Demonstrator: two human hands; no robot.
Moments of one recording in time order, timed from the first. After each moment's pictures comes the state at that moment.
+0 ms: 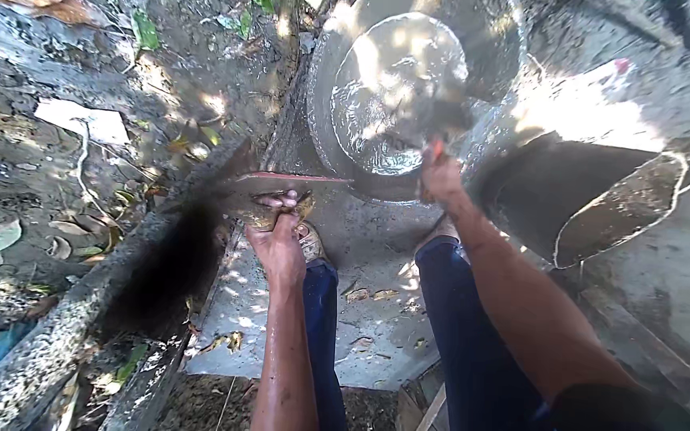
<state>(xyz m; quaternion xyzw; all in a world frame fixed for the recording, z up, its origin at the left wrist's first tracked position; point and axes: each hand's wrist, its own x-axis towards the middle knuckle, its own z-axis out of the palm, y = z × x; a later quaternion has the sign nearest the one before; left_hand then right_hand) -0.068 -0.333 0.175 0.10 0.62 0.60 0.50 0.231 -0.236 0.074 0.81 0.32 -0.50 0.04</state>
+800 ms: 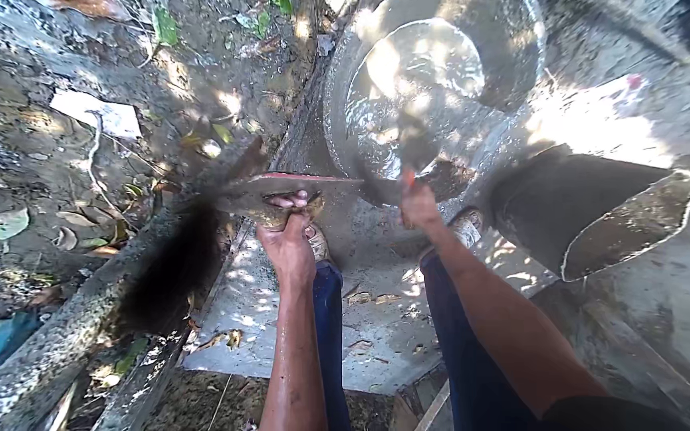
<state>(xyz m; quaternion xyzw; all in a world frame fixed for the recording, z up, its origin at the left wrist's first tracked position) -0.075 -0.332 0.170 0.08 0.61 0.61 0.49 0.180 -0.281 0.064 0.77 0.34 -0.53 0.12</state>
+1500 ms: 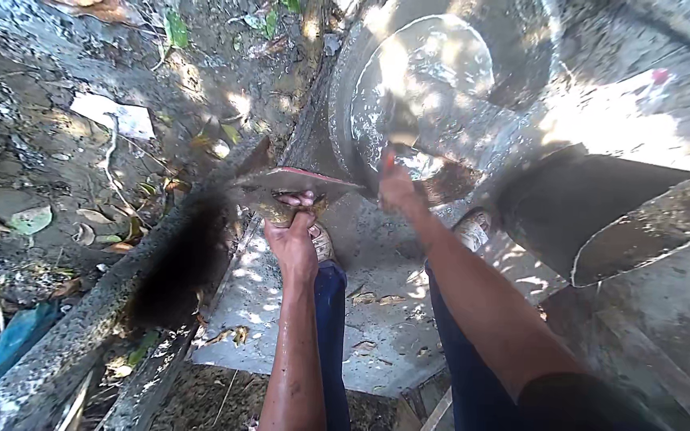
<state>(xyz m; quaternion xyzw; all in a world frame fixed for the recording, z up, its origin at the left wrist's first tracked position) -0.074 -0.330 0.170 0.09 0.64 0.58 0.50 0.126 -0.243 0.041 0.75 0.33 -0.55 0.13</state>
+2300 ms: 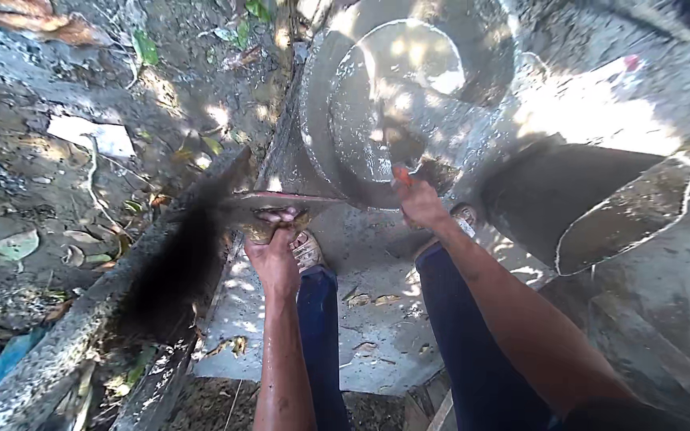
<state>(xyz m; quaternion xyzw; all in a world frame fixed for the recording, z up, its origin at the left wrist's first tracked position) -0.064 -0.333 0.169 0.11 0.65 0.56 0.50 0.217 -0.252 0.096 0.74 0.34 -0.56 0.15</state>
